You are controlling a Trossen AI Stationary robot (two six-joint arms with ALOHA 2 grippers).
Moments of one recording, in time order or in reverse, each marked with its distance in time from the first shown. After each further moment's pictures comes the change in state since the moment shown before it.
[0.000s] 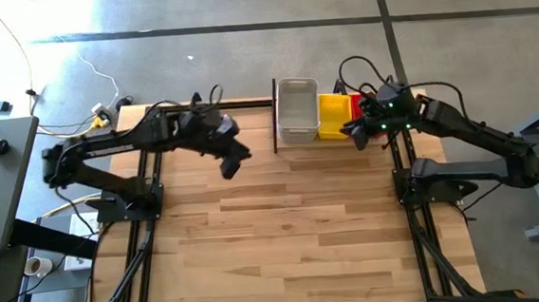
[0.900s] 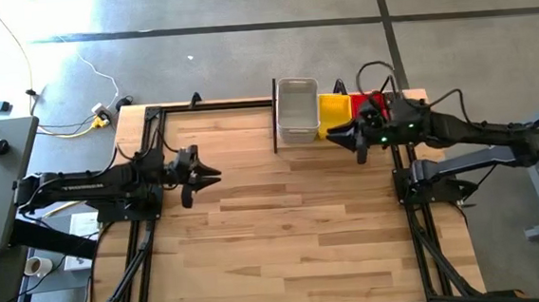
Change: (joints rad) left arm -0.058 -0.727 -0.946 0.736 0.066 0.050; right arm 0.411 -0.014 0.014 0.421 0.229 0.168
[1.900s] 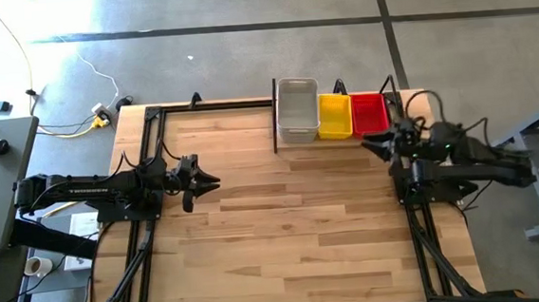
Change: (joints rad) left arm 0.002 -0.023 -0.212 0.169 -0.001 -0.098; right arm -0.004 -0.624 -0.430 -0.082 0.117 -0.179
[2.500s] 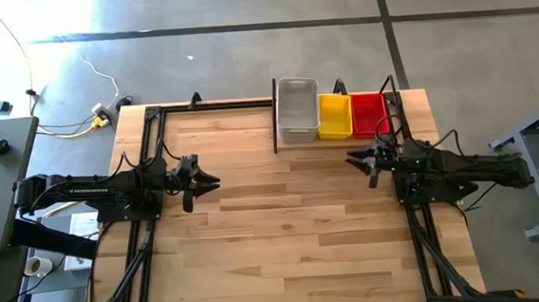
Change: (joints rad) left arm 0.000 0.000 0.000 -0.002 0.000 -0.005; right arm 0.000 -0.048 -0.377 0.250 -0.009 -0.001
